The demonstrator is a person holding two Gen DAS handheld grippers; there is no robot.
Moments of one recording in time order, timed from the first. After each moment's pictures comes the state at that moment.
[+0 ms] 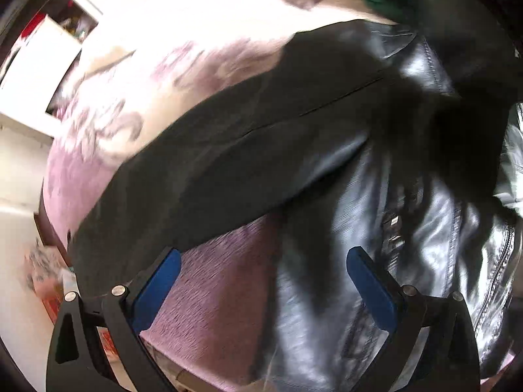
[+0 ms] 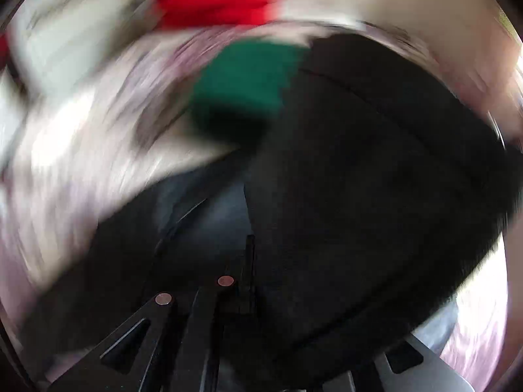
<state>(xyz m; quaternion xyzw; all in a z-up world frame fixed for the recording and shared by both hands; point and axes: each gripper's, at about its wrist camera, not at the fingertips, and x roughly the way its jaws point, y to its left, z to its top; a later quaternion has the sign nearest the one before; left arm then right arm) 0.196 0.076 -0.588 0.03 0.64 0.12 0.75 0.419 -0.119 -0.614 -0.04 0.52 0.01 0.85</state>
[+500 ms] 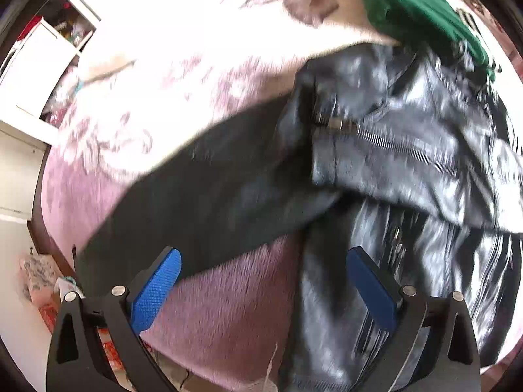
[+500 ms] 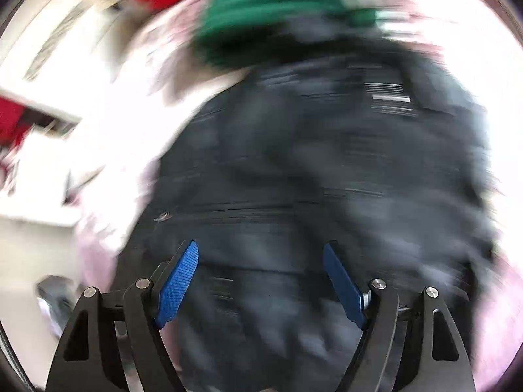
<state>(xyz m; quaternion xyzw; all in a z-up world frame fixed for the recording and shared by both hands) 0.213 0.100 -0.566 0.02 0.63 0.09 0.77 0.341 -0.224 -0.633 0.20 0.62 0.03 0.76</state>
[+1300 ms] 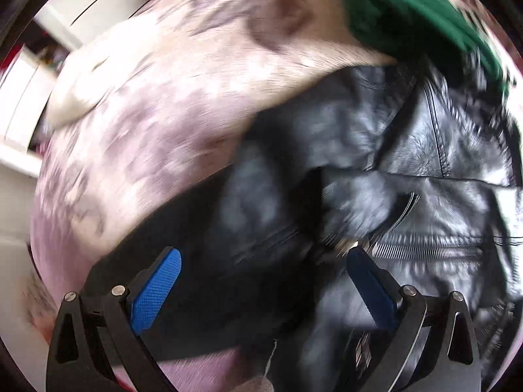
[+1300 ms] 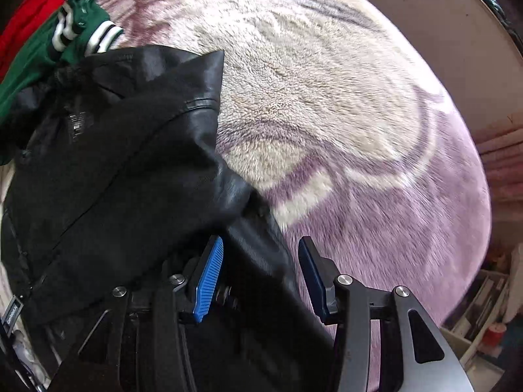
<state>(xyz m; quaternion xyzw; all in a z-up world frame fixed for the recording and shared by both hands) 0.292 0.046 -0.579 0.02 0.63 0.09 0.77 0.276 -0.335 -0.709 0.21 0.64 -0.26 0.69</state>
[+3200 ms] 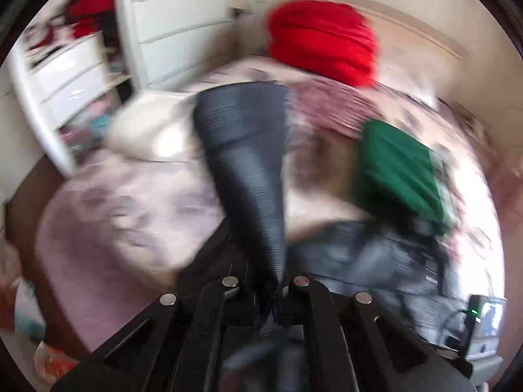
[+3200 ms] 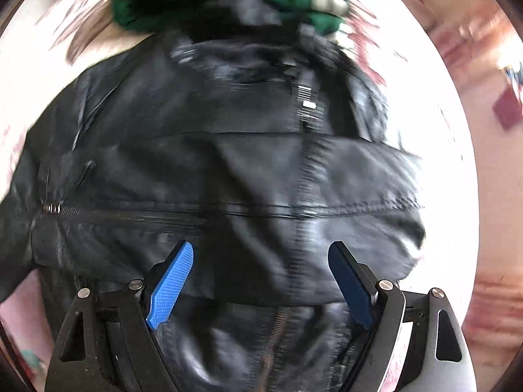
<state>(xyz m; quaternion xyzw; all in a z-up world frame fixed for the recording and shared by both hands) 0.258 0.050 -0.405 -0.08 0.45 0.10 0.88 0.318 -0.178 -0.637 -0.02 0.67 -0.09 0.74</state>
